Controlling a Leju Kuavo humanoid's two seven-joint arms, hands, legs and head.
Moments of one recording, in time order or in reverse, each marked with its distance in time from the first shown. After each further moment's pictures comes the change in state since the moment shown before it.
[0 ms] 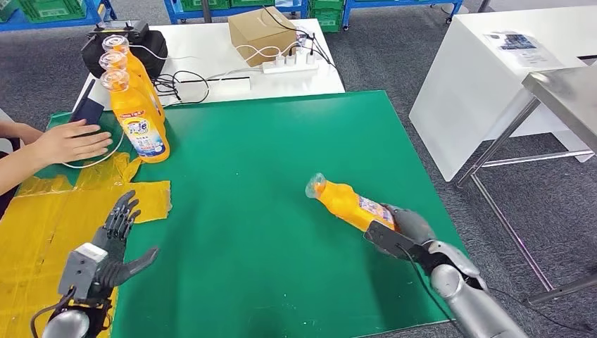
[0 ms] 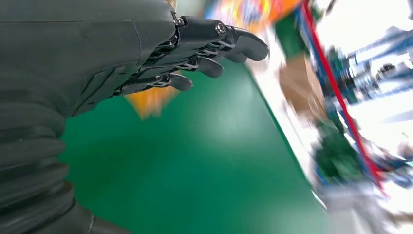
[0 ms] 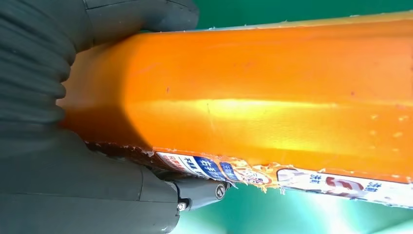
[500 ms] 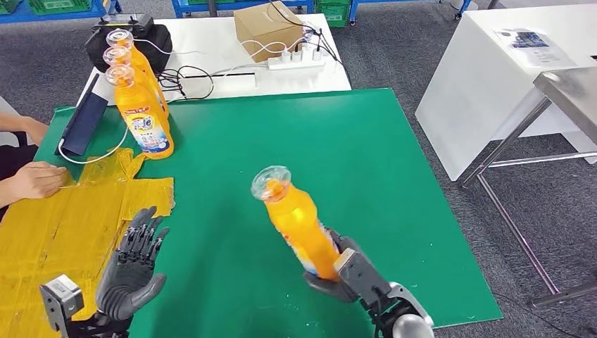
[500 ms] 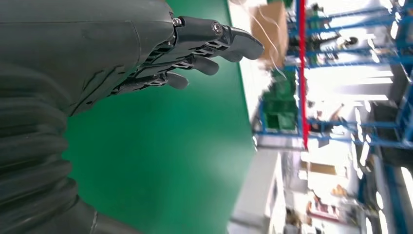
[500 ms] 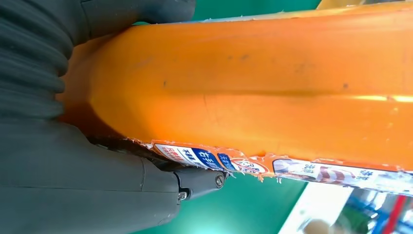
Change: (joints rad) left arm 0.161 -0.106 -0.033 -0.211 0.236 -0.178 0.088; right arm 0.231 0.205 -0.006 -0.413 -0.228 0.020 -0.023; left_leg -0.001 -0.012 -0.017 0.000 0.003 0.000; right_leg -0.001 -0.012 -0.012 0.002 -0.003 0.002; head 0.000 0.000
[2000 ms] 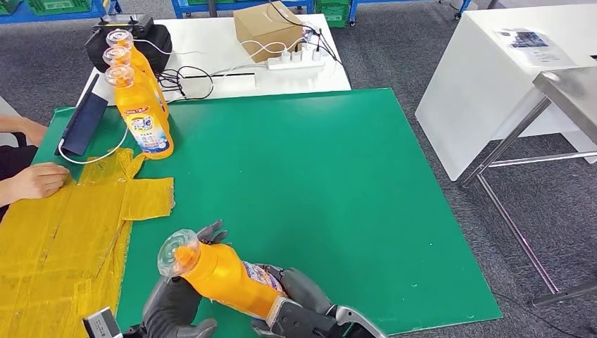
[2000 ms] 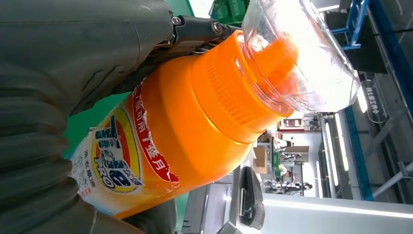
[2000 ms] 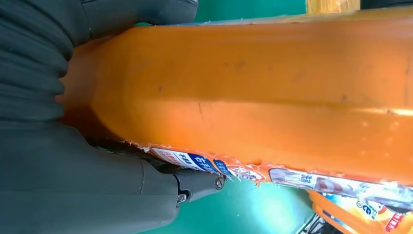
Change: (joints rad) left arm 0.021 0.068 -0.414 -0.138 -0.028 0.048 -0.062; right arm -0.055 0.015 0.402 -0.002 0.110 -0.067 0.063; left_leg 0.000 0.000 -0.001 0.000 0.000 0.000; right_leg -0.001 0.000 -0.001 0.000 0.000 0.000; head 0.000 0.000
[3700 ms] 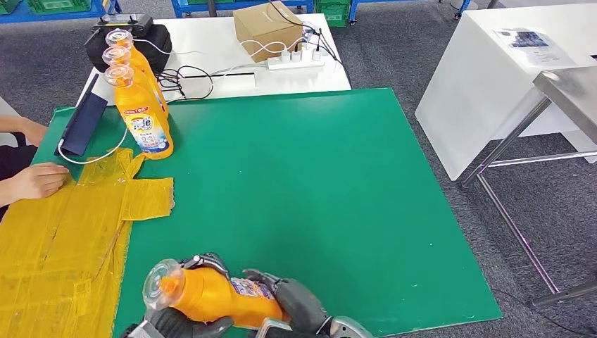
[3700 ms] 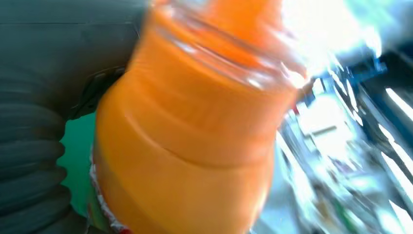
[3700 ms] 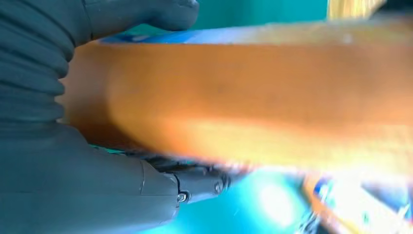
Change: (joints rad) left arm -0.002 0.022 -0.003 0.030 -0.434 0.354 -0.023; right arm 0.003 -0.051 0.115 -0.028 0.097 -0.144 0.042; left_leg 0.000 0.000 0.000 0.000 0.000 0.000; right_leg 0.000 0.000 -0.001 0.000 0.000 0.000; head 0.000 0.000
